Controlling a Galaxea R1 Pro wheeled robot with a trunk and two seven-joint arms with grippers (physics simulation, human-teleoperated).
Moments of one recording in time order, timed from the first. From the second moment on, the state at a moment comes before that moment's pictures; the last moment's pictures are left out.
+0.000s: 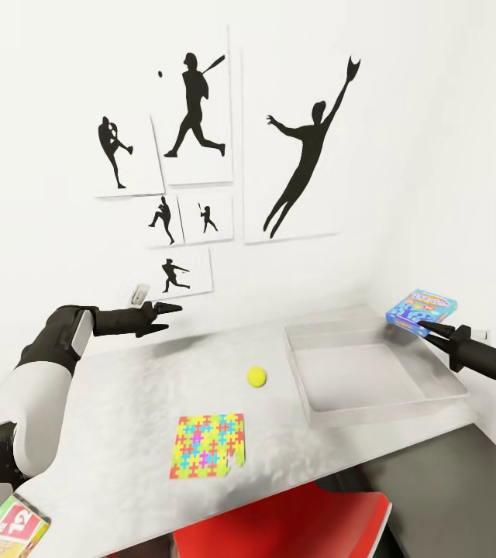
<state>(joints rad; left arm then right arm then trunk) -1.12 0.16 0.34 -0.61 0.00 1.04 -0.94 -0.67 -0.52 -0.34 -1.02 -1.38 1.04 0.12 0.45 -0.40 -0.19</state>
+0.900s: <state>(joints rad) -1.12 0.16 0.34 -0.61 0.00 1.04 -0.94 -0.67 -0.47 -0.33 -1.03 -1.37 1.02 -0.01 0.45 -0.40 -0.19</state>
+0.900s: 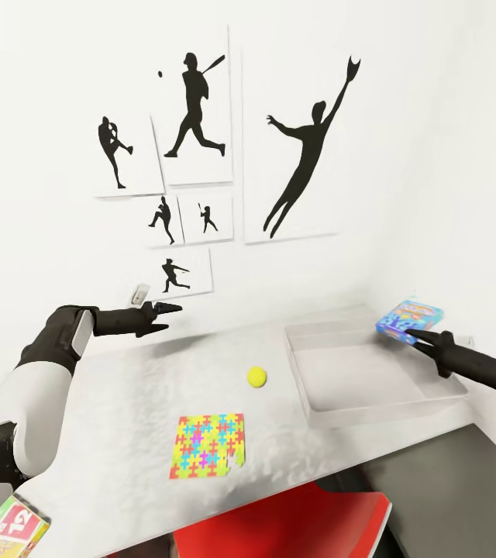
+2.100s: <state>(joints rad) -1.12 0.16 0.34 -0.61 0.00 1.04 -0.94 -0.85 -0.27 -0.34 -0.93 -1.38 0.72 -0.62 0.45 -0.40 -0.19</state>
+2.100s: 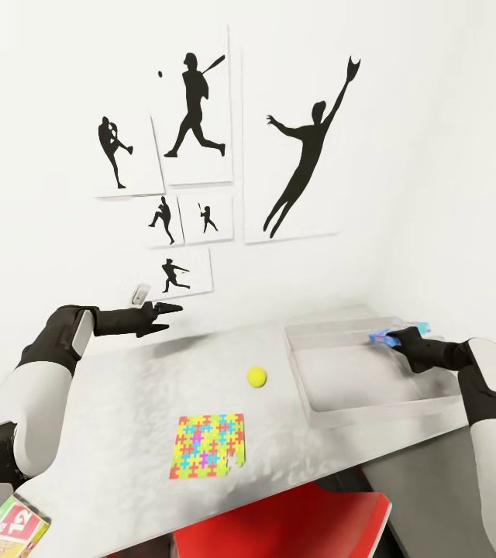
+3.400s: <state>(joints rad) -1.12 0.16 0.34 -0.61 0.00 1.04 -0.94 -0.98 -0.29 -0.34 -0.56 -1.37 0.57 -0.62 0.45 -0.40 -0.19</state>
